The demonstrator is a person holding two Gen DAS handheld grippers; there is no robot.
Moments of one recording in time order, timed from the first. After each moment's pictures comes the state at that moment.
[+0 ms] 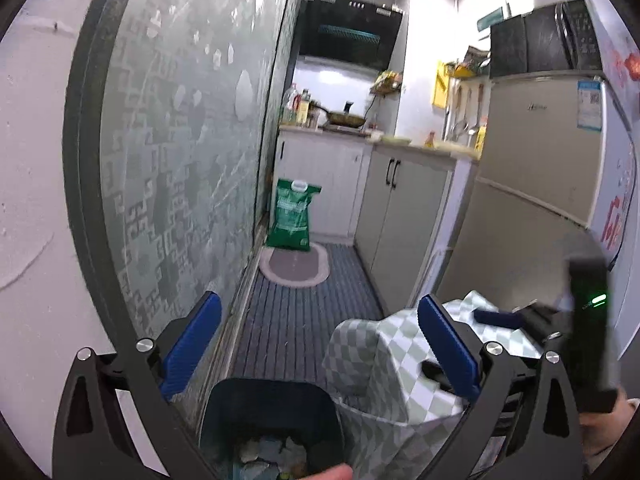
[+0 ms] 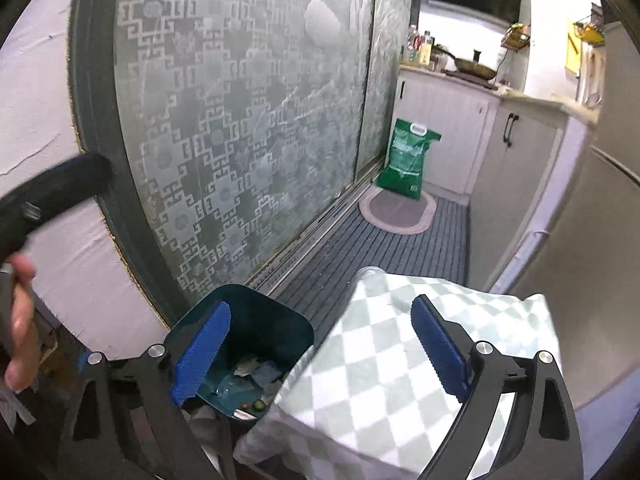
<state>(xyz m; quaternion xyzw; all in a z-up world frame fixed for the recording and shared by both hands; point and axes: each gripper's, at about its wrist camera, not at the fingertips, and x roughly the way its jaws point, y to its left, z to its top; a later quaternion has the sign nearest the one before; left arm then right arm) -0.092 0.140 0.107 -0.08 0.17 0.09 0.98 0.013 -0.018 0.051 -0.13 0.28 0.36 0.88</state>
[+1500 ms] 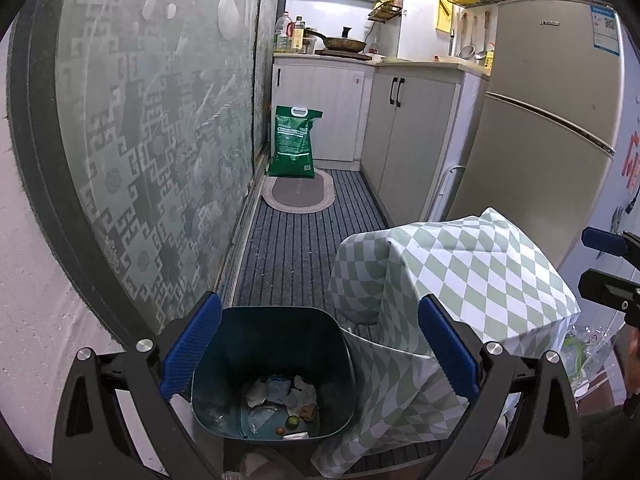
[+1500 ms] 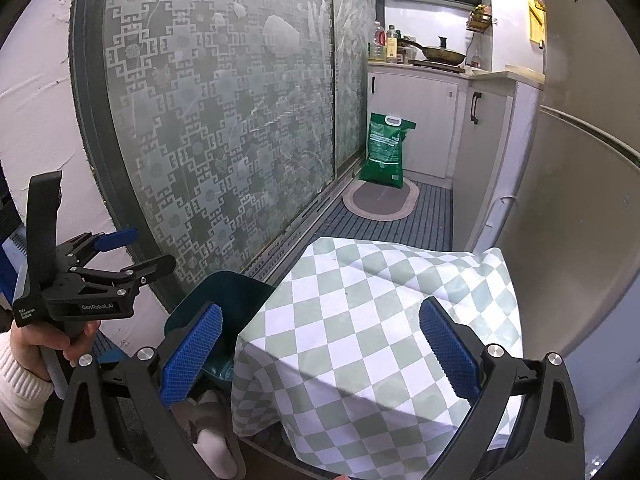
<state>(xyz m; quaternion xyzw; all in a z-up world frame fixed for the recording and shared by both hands) -0.062 0.122 0.041 -0.07 0.30 0.08 0.95 -0.003 -0.110 0.055 -0.08 0.30 0.34 0.89</state>
